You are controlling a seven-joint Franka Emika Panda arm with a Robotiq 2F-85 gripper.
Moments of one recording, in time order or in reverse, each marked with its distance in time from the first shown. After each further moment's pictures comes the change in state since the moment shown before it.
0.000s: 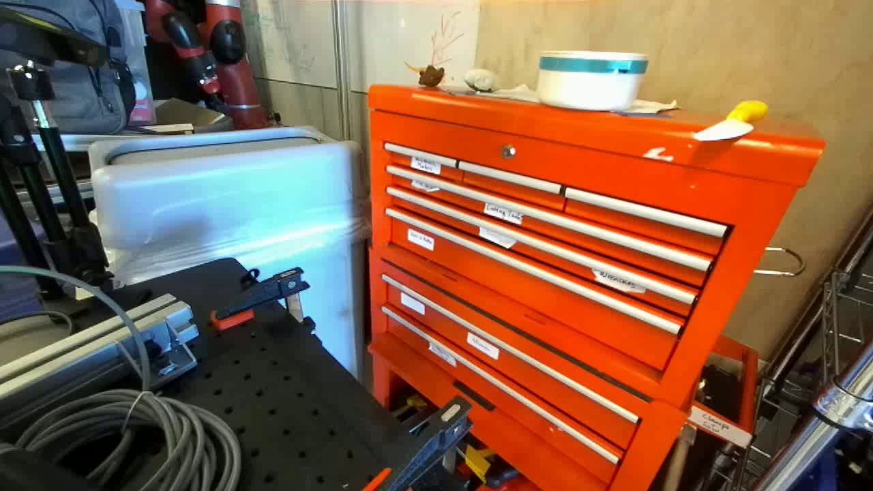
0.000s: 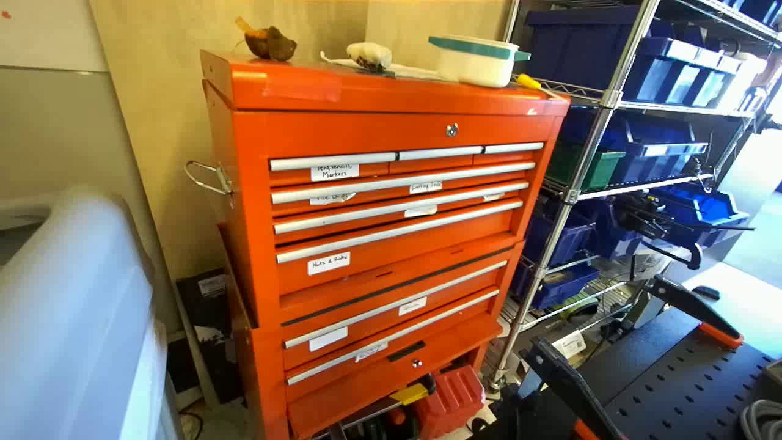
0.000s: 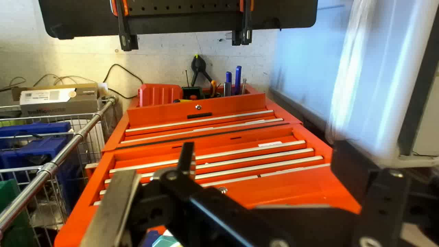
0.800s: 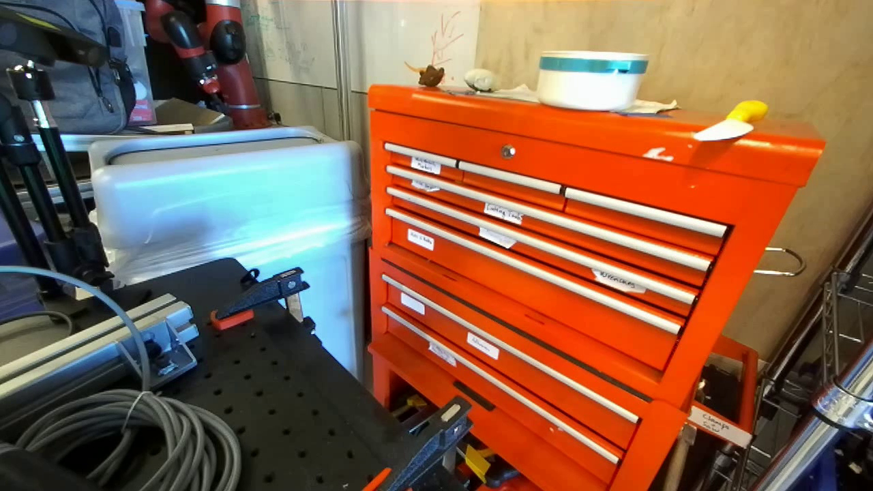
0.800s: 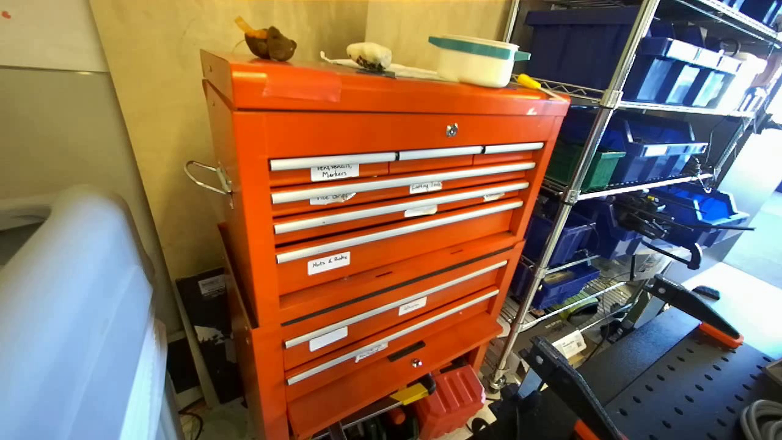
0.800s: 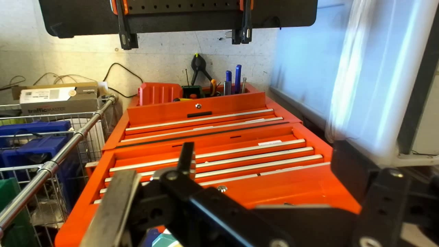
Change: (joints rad) arm 0.000 -0.001 0.000 0.002 0.000 0.001 0.000
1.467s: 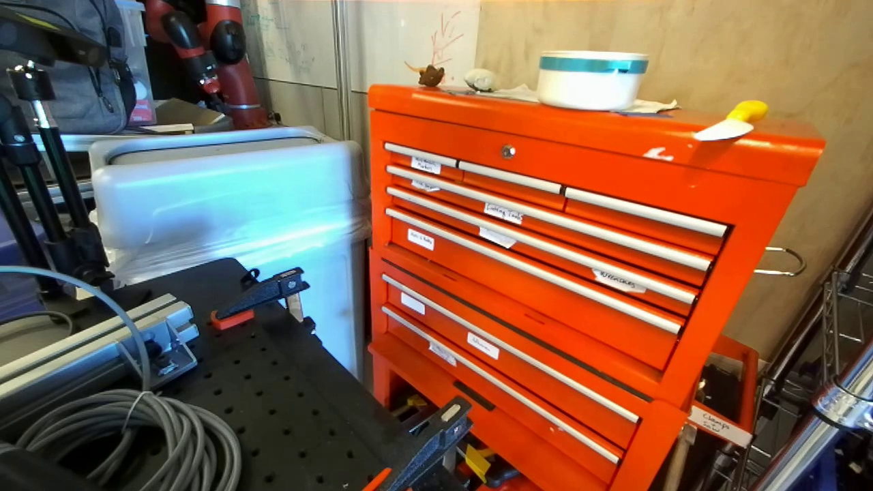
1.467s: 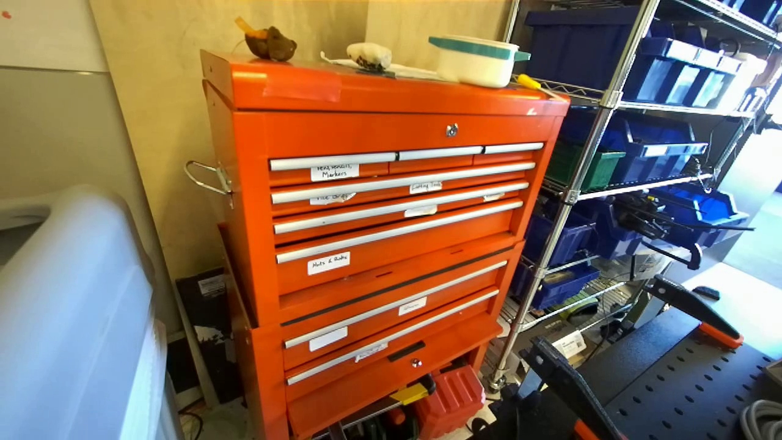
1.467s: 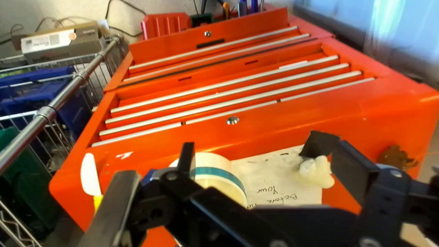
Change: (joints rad) arm -0.016 0.178 0.106 -0.059 -0.061 0.472 0.206
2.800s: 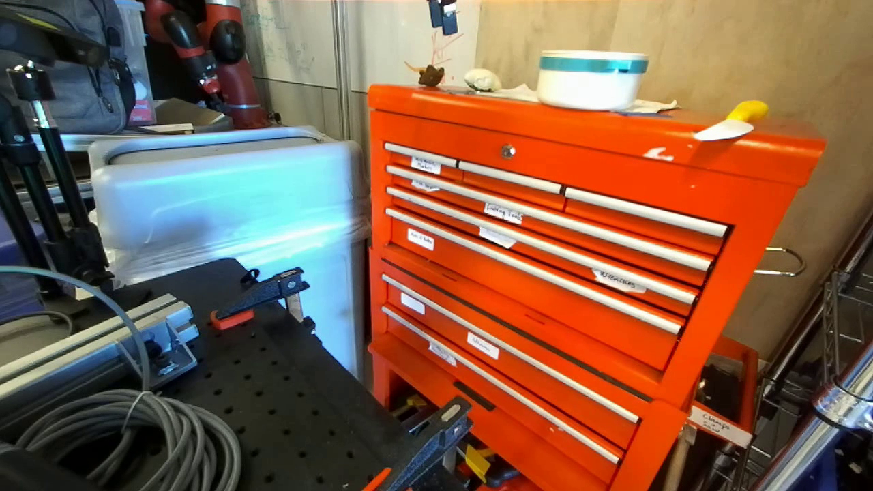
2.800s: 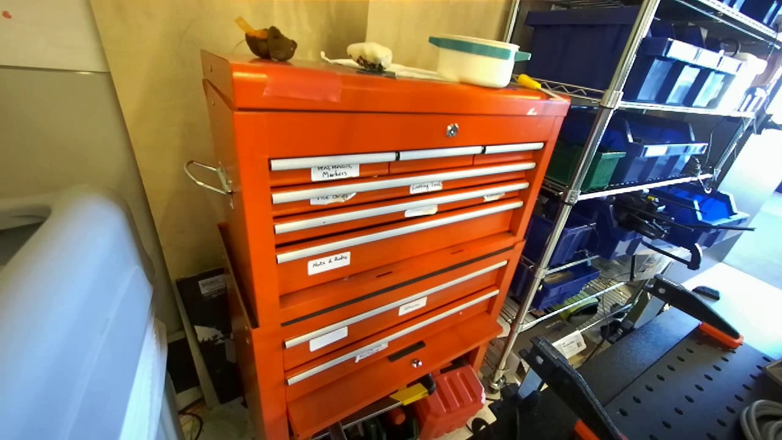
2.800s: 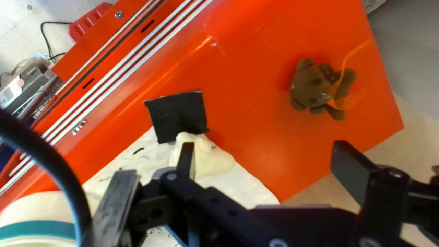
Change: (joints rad) arm 0.211 0.634 0.085 0.532 -0.306 0.141 0.925
